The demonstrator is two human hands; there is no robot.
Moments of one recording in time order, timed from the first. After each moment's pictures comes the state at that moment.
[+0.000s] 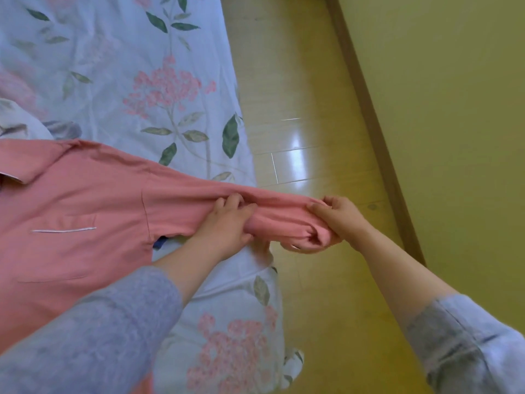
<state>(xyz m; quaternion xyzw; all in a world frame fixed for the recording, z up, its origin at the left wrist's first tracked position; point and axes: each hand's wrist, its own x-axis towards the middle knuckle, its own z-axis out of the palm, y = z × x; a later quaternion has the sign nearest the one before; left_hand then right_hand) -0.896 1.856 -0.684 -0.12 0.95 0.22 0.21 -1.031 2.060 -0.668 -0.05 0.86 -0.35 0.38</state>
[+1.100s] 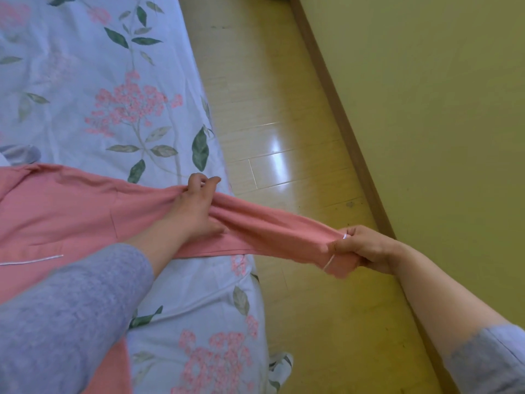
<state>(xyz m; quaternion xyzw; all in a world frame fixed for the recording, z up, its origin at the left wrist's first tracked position) -0.937 1.824 -0.680 -0.16 0.93 0.25 0.20 -1.038 2.146 -0.632 0.09 0.71 -0.40 0.57</state>
